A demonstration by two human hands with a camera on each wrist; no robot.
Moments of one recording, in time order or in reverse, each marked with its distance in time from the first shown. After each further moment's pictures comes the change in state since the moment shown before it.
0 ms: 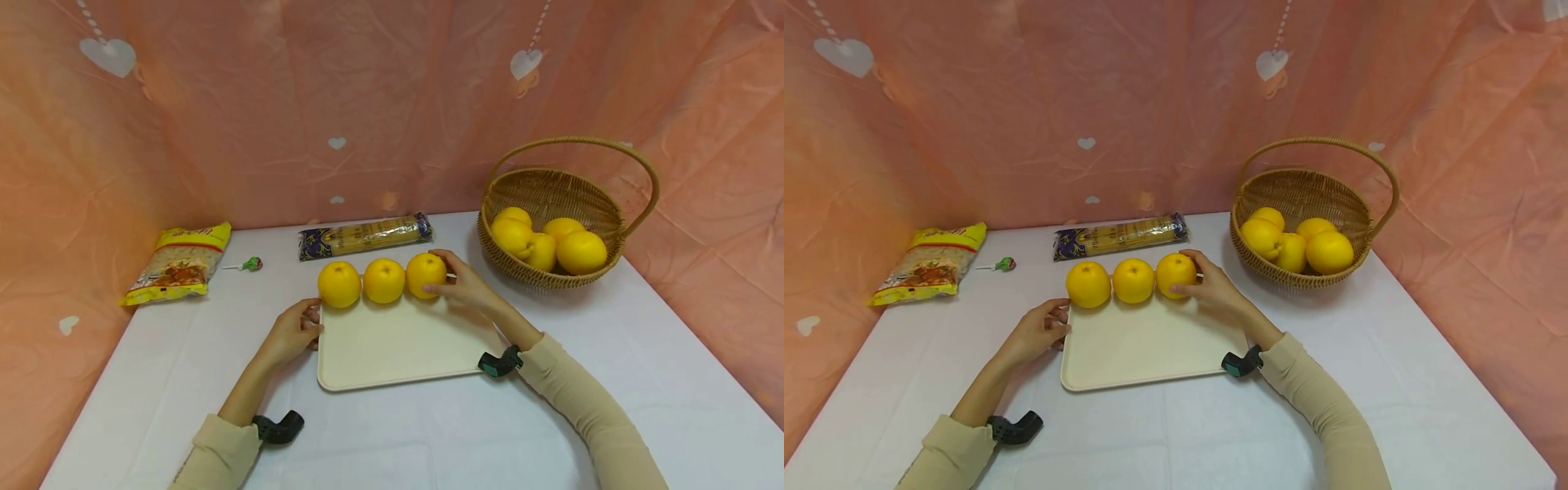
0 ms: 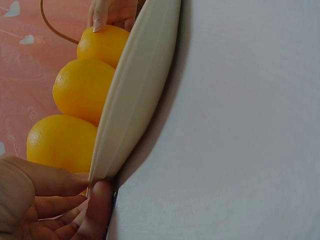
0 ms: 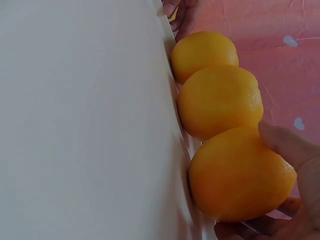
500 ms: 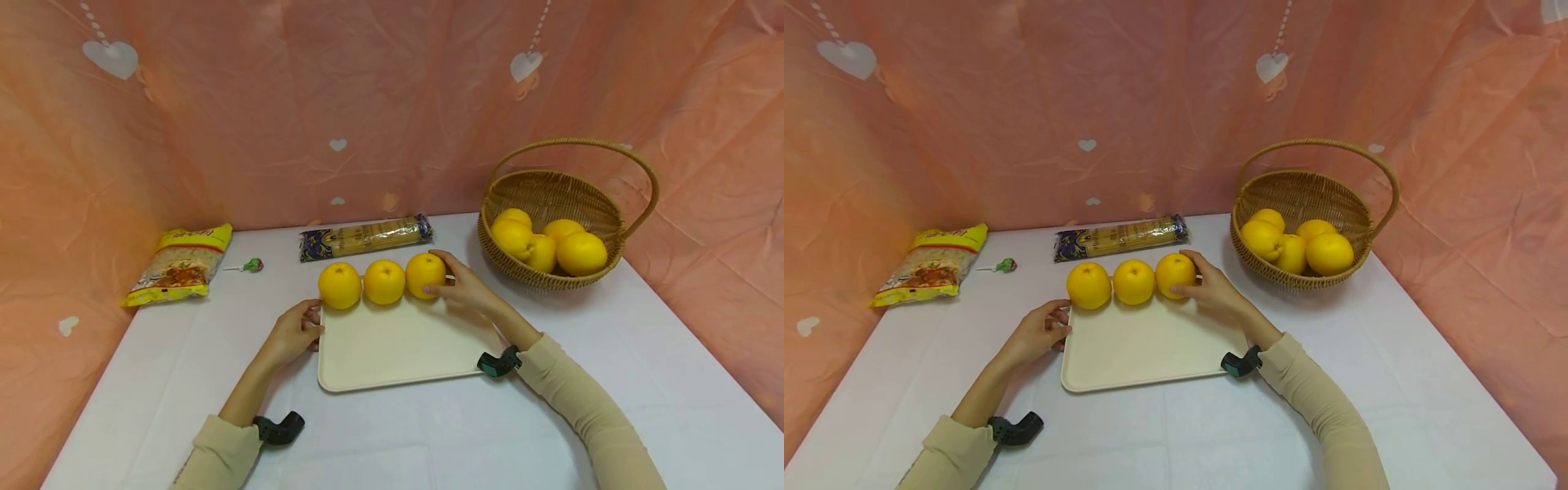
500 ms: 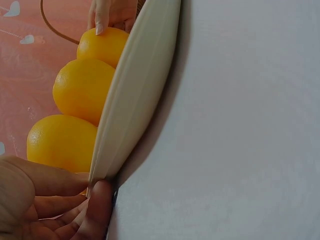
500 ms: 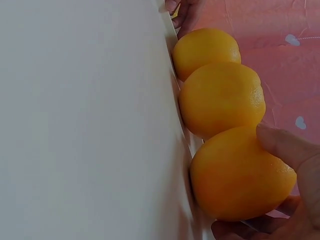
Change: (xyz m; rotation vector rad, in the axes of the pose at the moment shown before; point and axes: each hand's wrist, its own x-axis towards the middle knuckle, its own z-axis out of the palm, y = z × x) left_hand 0.002 -0.003 0.001 -0.007 0.004 -0.014; right_hand 0.001 -0.001 0.000 0.015 -0.033 0.009
